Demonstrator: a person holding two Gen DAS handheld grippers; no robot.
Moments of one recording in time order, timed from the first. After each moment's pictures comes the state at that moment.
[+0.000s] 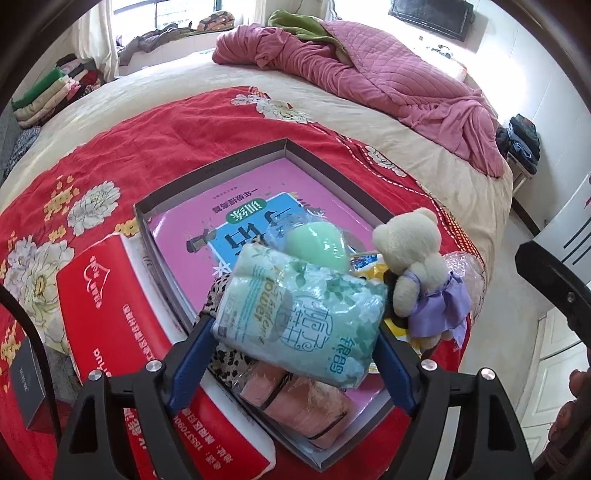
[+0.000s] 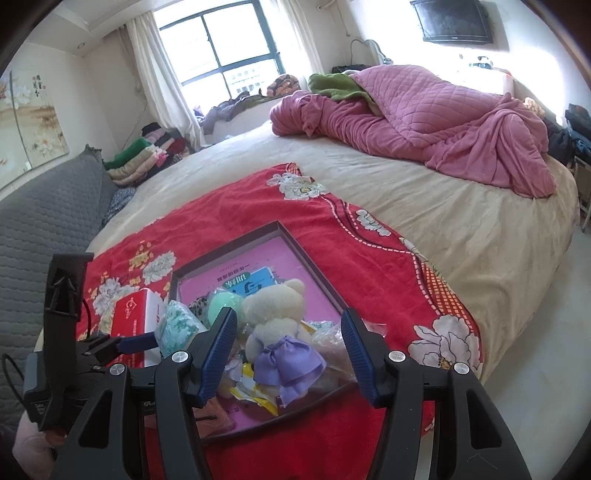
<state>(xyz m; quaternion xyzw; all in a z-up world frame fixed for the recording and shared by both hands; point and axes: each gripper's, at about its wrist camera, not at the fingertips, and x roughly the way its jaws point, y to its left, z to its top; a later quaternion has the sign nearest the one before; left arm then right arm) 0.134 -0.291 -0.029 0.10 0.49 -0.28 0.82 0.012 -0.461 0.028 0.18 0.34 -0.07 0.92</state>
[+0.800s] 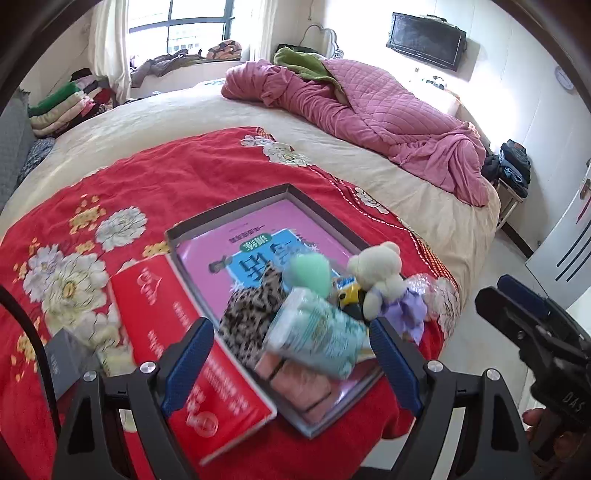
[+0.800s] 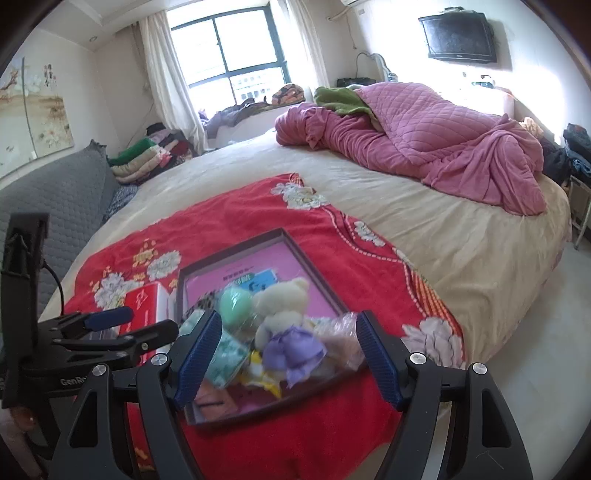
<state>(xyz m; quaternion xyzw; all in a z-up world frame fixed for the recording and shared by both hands) 0.098 -0.253 0.027 0.06 0.43 -0.28 0.85 -0.020 -0.435 0.048 0.15 0.33 -0.07 0.93</state>
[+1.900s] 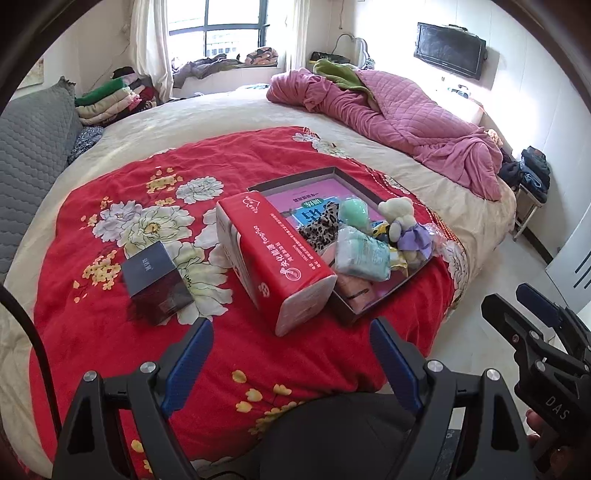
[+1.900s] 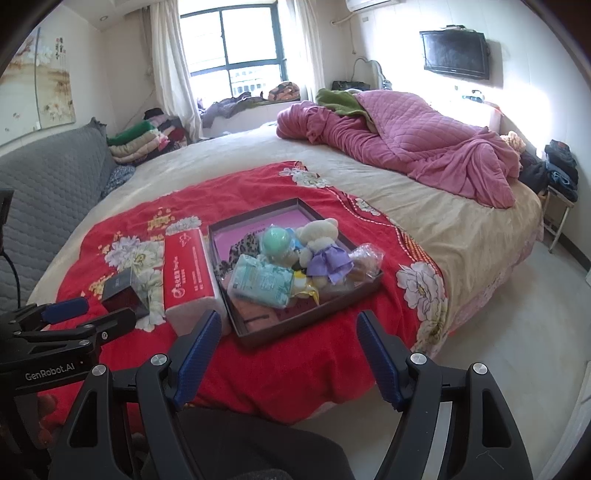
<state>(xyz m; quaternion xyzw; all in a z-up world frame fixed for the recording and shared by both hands) -0.009 -0.147 0.051 0.06 0.43 -0.21 0.88 -0.113 -0.329 0.065 0.10 0.34 -0.11 0.93</state>
